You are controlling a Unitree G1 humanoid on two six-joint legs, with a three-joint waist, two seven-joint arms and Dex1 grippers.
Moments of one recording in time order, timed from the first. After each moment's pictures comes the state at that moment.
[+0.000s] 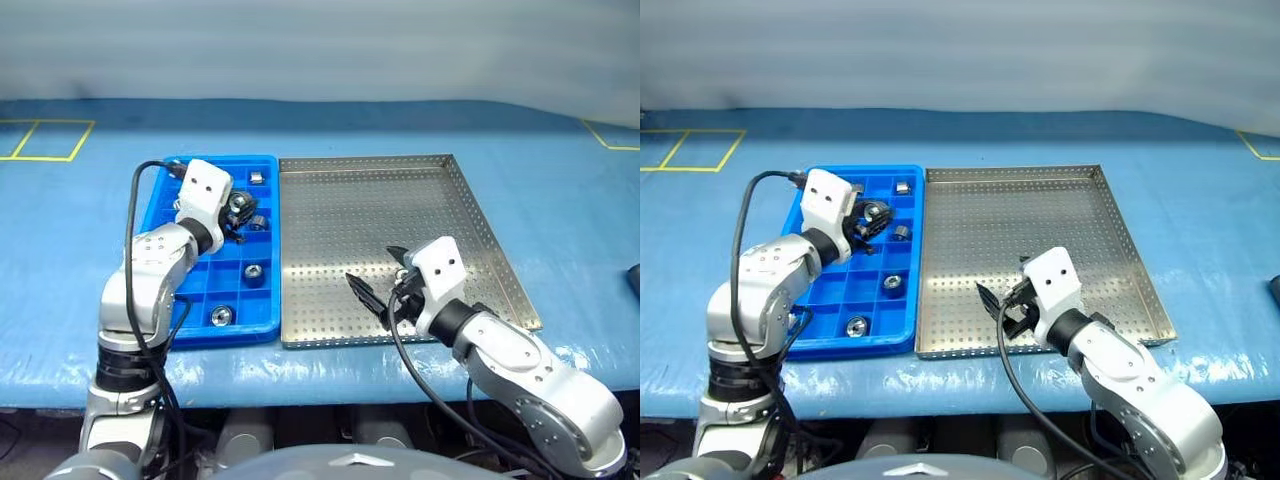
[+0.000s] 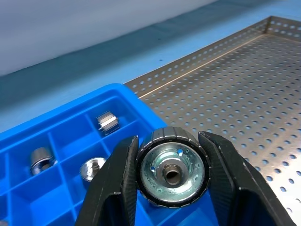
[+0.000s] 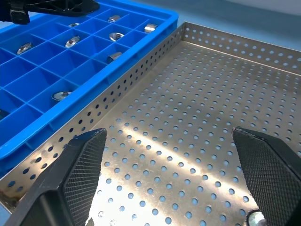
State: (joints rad) left arm -0.34 0.34 0.09 -0.45 -0.10 0.95 -0.38; right arm 0.04 -0.54 0.11 -0.90 0.60 0.89 0.08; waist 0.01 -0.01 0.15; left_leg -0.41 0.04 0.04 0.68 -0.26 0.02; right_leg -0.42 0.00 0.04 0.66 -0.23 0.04
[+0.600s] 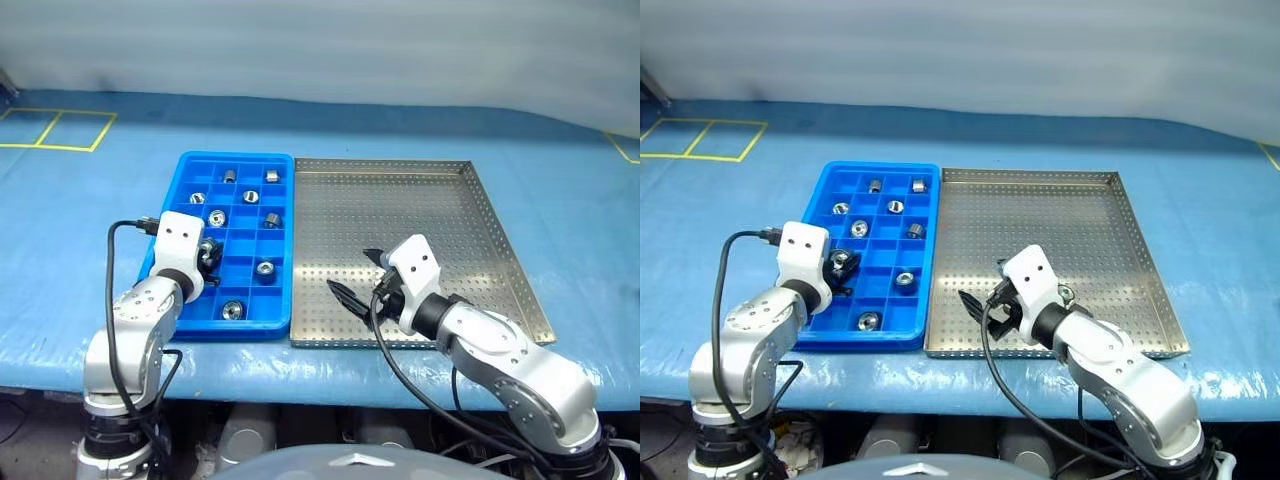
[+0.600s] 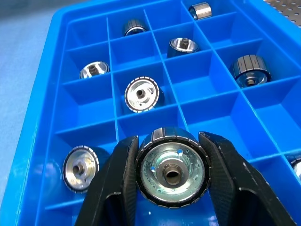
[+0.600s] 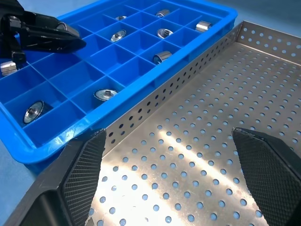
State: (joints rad) left arm -0.09 0.29 0.12 -0.66 -0.09 1.15 -0.18; right arm -0.04 -0.50 0.17 -0.82 0.56 0.90 0.20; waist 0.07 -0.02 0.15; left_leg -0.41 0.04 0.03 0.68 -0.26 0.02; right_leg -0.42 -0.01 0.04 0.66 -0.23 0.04
